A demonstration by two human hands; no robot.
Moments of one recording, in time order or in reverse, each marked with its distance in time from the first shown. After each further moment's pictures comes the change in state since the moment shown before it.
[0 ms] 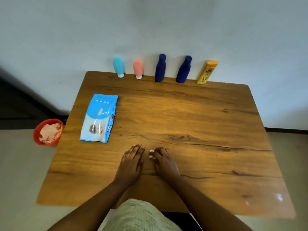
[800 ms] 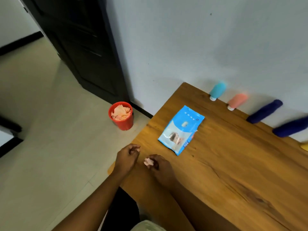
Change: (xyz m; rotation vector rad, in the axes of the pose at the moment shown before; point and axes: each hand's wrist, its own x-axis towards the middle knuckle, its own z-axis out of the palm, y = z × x) left_hand -0.094 -0.156 -0.110 -0.744 0.614 -0.766; right_hand 0.084 -0.202 0.076 0.388 -0.429 -0.272
